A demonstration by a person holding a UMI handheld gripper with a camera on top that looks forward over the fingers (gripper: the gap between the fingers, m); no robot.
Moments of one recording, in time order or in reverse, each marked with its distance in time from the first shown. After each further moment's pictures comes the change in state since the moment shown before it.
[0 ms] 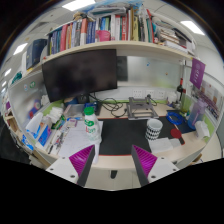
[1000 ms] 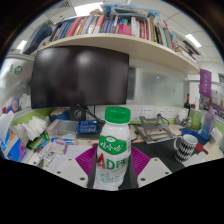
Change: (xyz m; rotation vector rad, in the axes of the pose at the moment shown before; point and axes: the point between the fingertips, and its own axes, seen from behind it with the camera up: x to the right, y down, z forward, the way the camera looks) arm -0.081 -0.038 0.234 0.343 0.167 -0.042
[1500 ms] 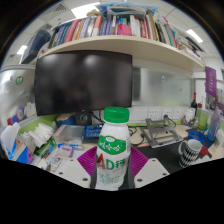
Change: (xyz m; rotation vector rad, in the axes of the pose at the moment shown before) arm -0.005 -0.027 0.003 -0.013 -0.104 0.035
